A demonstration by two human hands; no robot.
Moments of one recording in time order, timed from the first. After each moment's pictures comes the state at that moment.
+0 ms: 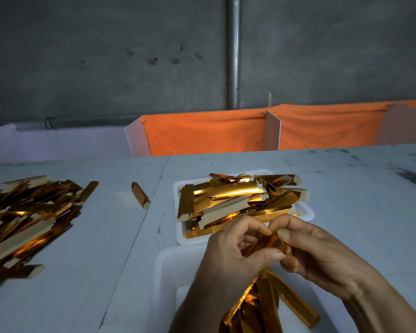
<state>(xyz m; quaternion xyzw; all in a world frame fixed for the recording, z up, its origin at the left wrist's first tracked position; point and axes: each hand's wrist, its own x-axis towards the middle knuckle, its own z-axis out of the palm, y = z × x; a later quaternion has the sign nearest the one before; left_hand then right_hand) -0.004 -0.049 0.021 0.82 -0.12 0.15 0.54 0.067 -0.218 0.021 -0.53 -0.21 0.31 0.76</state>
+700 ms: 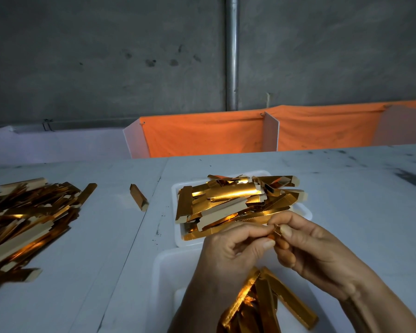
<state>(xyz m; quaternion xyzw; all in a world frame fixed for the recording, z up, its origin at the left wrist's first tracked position) -0.001 -0.048 0.019 0.79 -0.16 0.19 0.57 0.067 -0.218 0.019 -0.49 -0.23 0.28 0.79</state>
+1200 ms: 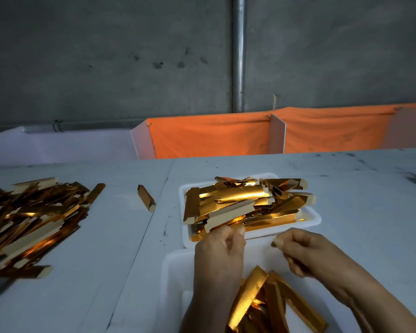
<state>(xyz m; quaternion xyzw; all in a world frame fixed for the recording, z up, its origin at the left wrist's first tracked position) 0.006 -0.047 0.012 0.85 0.14 0.20 0.47 0.072 -0.213 0.012 -0.79 -0.10 0.20 0.57</state>
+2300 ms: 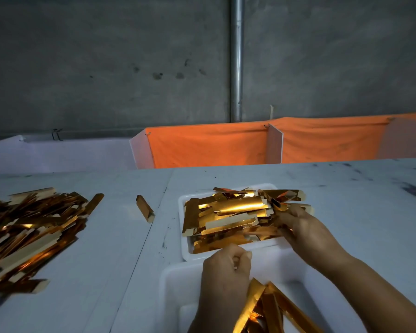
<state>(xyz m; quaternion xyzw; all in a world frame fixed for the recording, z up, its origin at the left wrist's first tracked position) 0.012 -0.049 0.007 0.88 0.14 0.14 0.43 0.126 -0.205 0.015 -0.94 -0.27 -0.15 0.15</state>
